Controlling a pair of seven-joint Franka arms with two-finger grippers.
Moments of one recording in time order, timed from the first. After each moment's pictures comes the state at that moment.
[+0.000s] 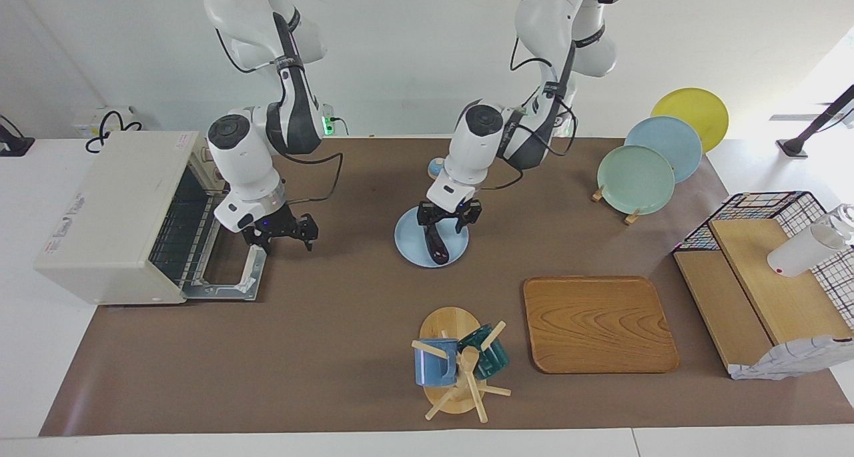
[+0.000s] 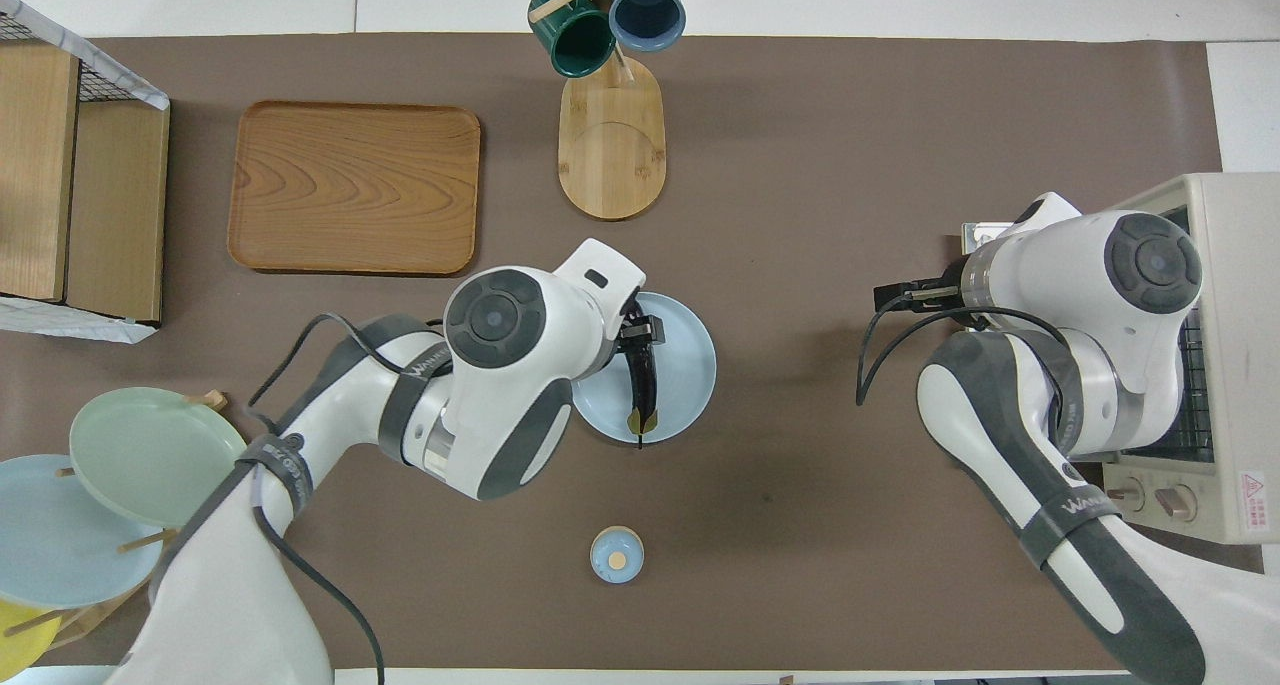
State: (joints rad) left arm -0.65 0.26 -0.01 -1.94 -0.18 2.33 -0.61; right arm 0.20 0.12 -0.09 -2.17 0.08 2.38 0.01
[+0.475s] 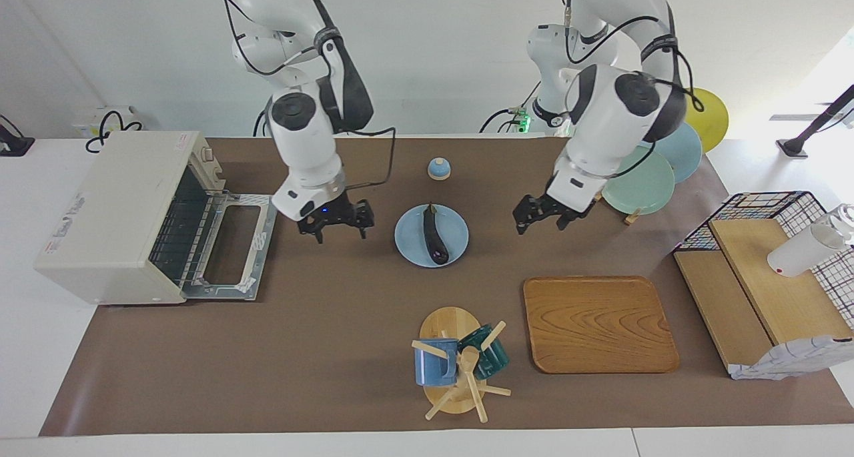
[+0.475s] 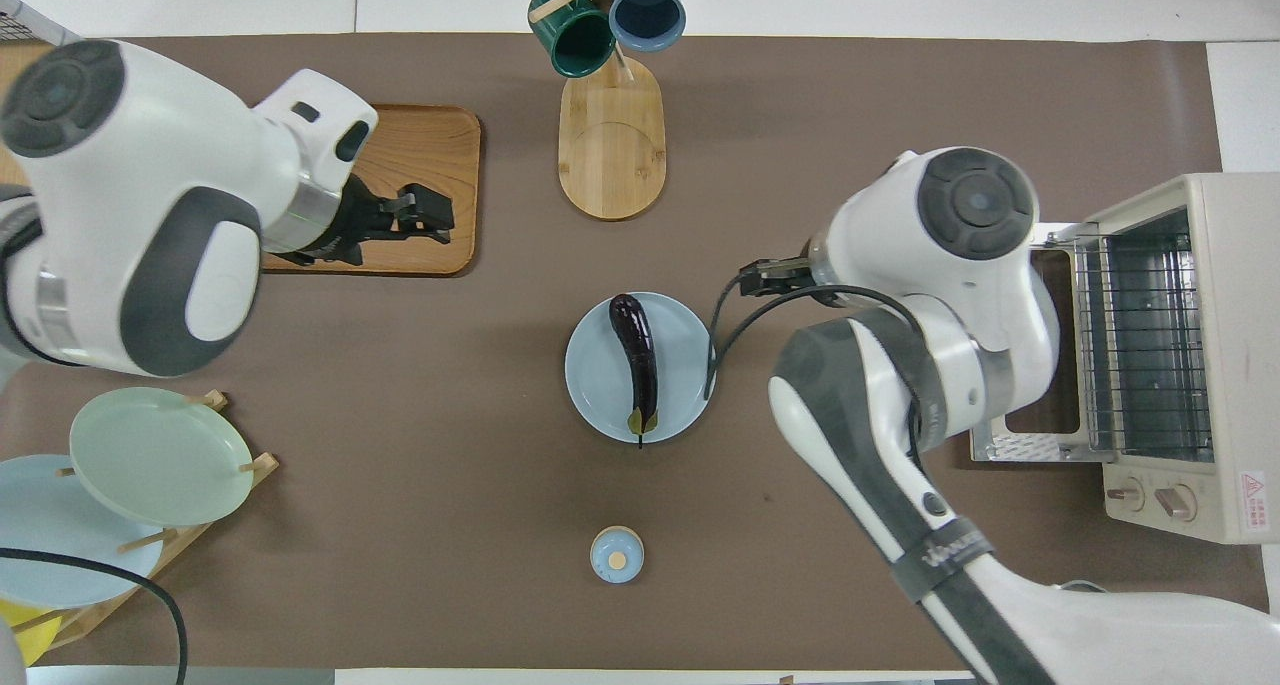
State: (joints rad) left arm -0.29 0.16 0.01 -1.71 -0.18 1.93 -0.33; right arm 0.49 0.23 -0.08 -1.81 0.04 2.09 0.34
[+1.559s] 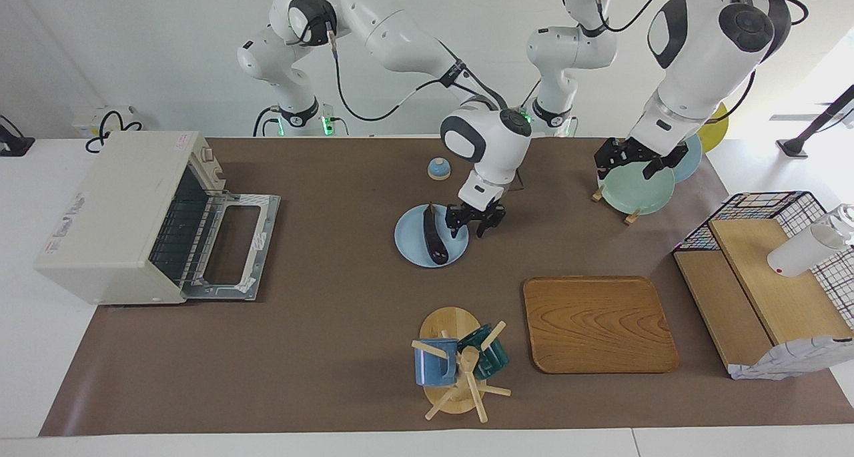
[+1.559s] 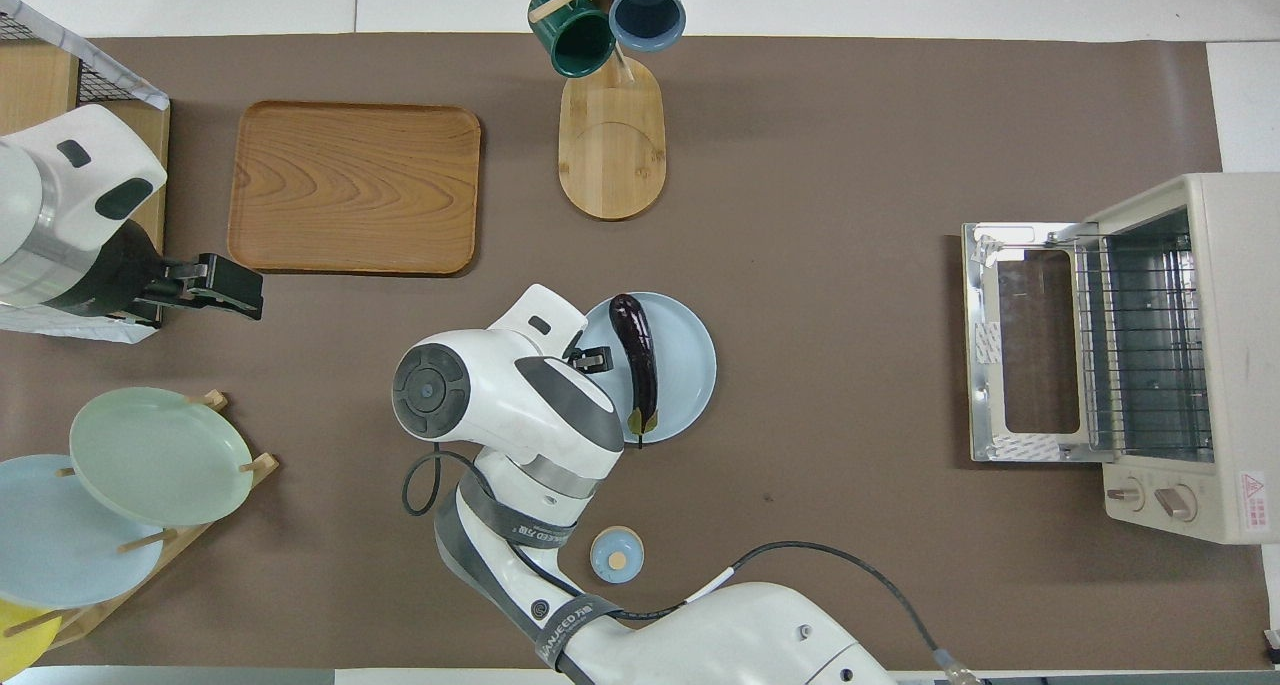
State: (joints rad) left arm -0.15 -0.01 0.00 -1.72 -0.02 1.61 -0.05; right arm 0.89 0.67 -0.09 -1.44 -0.19 2.02 0.78
